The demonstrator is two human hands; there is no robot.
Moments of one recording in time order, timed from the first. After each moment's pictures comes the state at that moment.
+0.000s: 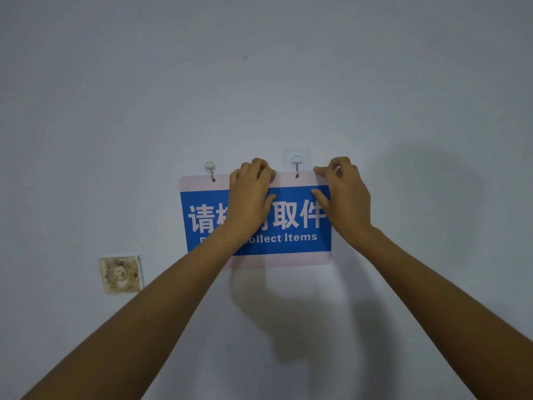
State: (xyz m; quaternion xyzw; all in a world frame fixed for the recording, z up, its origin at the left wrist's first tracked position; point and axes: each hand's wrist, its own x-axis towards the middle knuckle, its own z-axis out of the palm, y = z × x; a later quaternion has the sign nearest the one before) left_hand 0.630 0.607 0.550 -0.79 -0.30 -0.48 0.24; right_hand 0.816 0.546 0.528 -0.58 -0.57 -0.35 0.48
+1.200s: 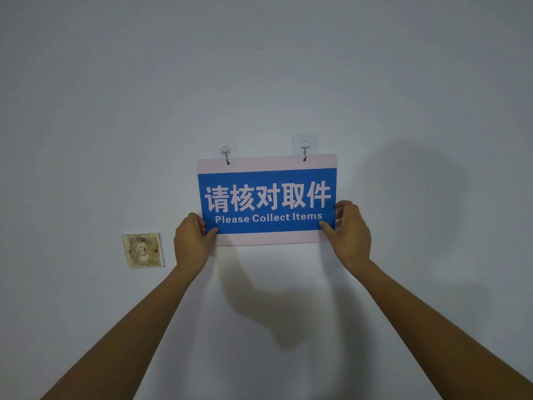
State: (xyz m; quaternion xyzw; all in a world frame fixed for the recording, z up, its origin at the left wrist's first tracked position) left_hand 0.503 0.631 0.443 -0.66 -0.50 -0.55 -0.07; right_hand 0.794 0.526 0.431 -0.66 -0.49 -0.13 0.56
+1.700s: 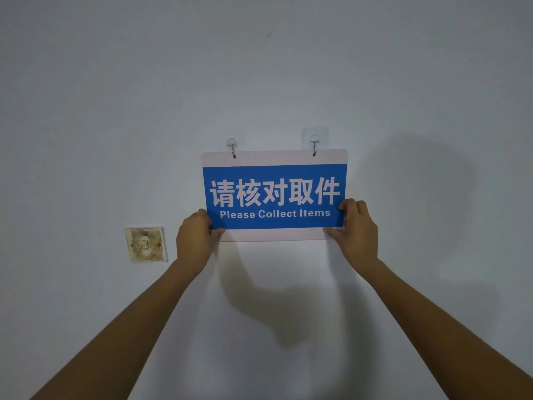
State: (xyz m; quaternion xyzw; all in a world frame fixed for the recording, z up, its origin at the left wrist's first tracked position) left_hand 0.498 0.636 0.443 -0.72 -0.52 -0.47 0.00; right_hand 0.803 0.542 0.424 -0.65 -0.53 -0.19 0.52
